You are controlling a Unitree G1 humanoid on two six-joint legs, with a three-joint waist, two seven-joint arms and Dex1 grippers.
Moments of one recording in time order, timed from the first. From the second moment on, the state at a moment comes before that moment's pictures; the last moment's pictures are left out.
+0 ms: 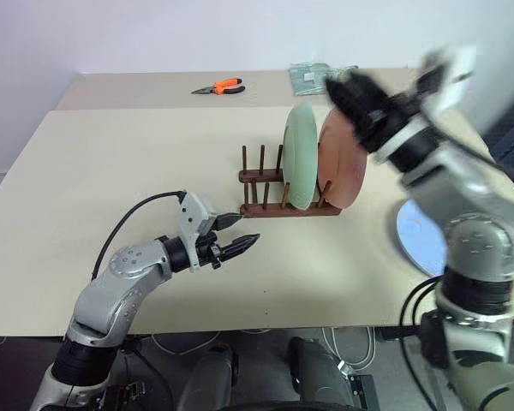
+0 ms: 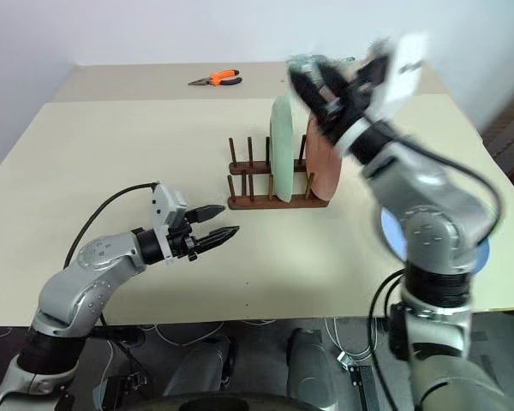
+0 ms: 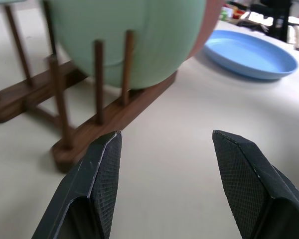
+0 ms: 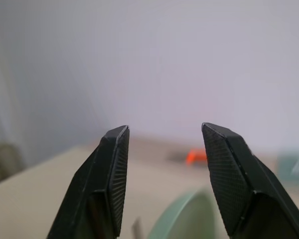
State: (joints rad) left arm -0.22 0.49 -0.11 -0.42 -0.51 0.58 -0.69; right arm -0.68 -0.57 -0.33 -0.45 0.93 0.71 0.15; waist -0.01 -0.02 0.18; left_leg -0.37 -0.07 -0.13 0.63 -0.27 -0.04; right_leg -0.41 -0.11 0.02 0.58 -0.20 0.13
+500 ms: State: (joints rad) left arm -0.31 0.46 -0.18 -0.29 -0.46 0.51 -0.81; right arm 0.23 -0.81 -0.30 -0.53 0.51 0.71 0.35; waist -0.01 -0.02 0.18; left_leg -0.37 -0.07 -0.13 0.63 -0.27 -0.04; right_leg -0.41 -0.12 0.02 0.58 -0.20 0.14
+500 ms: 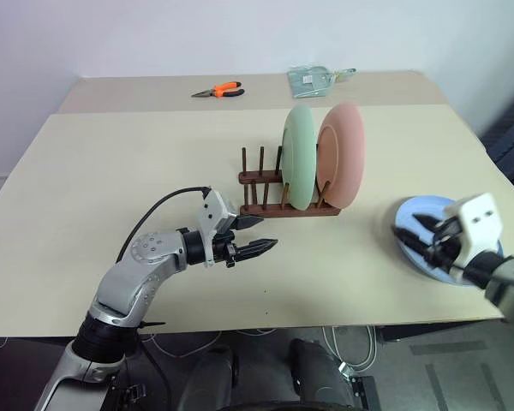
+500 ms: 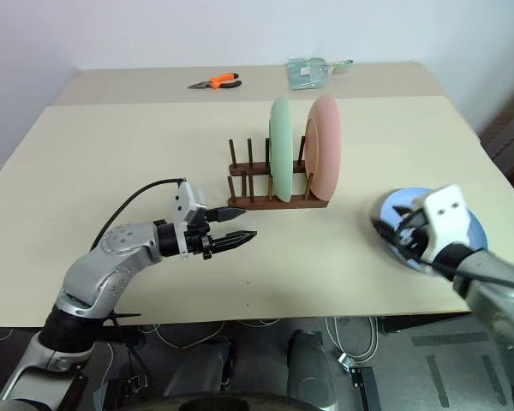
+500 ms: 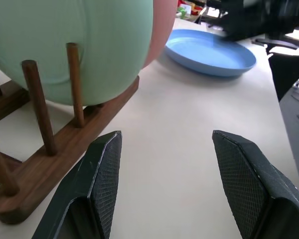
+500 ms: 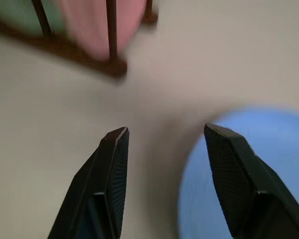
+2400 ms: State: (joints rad) left arm -0.14 0.52 0.05 -0.05 -0.31 0.15 -0.77; right arm -0.76 -0.01 -0.12 -0.17 1.41 0.64 -0.44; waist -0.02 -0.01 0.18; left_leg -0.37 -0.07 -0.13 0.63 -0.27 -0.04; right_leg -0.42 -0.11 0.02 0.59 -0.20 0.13
